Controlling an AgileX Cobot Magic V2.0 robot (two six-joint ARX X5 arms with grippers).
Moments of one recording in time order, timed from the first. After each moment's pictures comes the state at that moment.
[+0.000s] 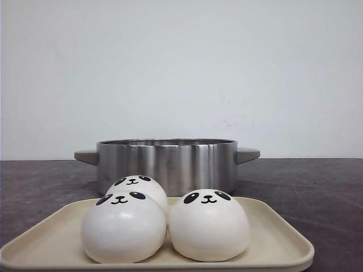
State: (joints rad) left arm -0.27 0.45 0.87 -0.66 0.31 -0.25; right arm 0.84 1.43 1.61 -0.71 0.13 0.41
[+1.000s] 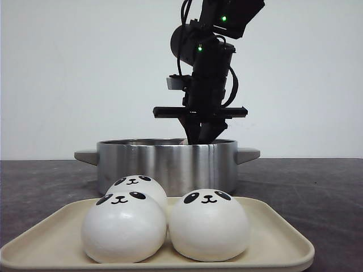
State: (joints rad) left arm -0.27 0.45 0.87 -0.67 0.31 -0.25; right arm 0.58 2.10 1.72 -0.64 0.11 0.28
